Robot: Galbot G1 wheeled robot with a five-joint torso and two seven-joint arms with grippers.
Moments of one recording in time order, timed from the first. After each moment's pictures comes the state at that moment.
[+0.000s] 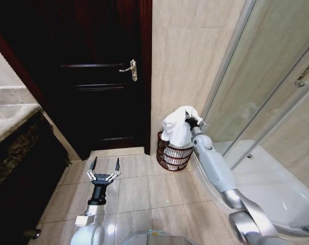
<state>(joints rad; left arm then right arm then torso) 1.76 -1.61 -0.69 -2.10 -0.14 -0.56 0.20 -0.54 1.28 0.24 1.18 0.66 -0.03 0.08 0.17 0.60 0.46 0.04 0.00</state>
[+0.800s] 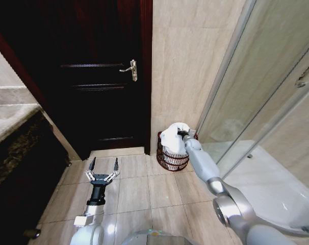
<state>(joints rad) 1.78 -1.61 -0.69 -2.10 -0.15 -0.56 0.20 -0.36 1.42 0.23 0.76 0.51 -0.23 0.06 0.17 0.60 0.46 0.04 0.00</state>
